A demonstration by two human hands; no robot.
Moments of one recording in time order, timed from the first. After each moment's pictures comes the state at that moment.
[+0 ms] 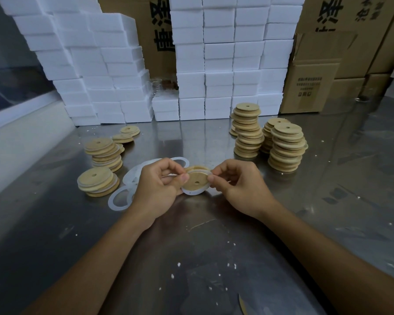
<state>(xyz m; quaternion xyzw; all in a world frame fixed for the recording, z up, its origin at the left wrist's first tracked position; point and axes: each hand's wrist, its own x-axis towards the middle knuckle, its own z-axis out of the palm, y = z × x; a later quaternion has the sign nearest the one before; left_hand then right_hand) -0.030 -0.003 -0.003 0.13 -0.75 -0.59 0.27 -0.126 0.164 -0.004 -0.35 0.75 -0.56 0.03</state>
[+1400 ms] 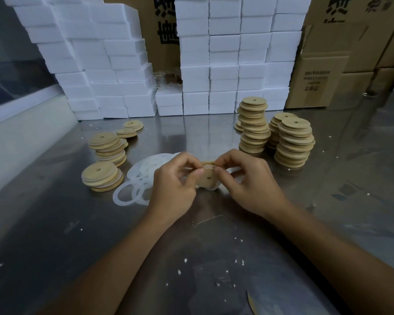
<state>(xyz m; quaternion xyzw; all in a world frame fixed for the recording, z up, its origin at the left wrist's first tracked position) -0.033 0.013 -0.008 0.04 -0.82 -0.42 0.38 -0.119 0.169 0.003 -0.45 0.76 -0.46 -0.09</state>
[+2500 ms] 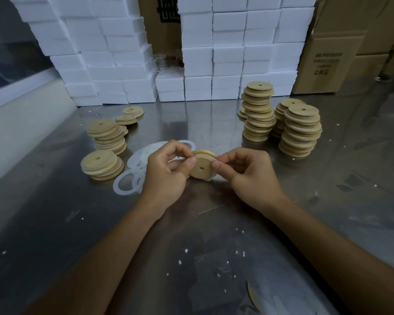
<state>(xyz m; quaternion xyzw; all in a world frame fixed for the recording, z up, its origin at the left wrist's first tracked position) -0.028 0.008 -0.003 0.11 -0.74 -0.59 0.31 -0.103 0.161 0.003 -0.28 0.75 -0.60 0.03</state>
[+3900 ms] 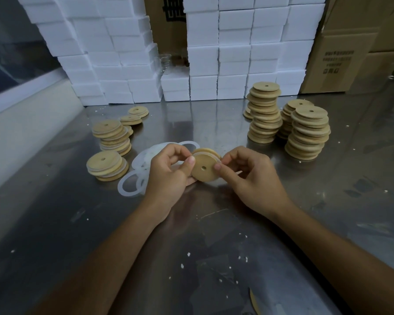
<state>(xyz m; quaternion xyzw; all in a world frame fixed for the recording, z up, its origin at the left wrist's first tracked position) -0.030 0.009 -0.002 0.17 -0.69 -0.65 0.29 -0.114 0.162 -0.005 -0.37 0.74 -0.56 0.00</state>
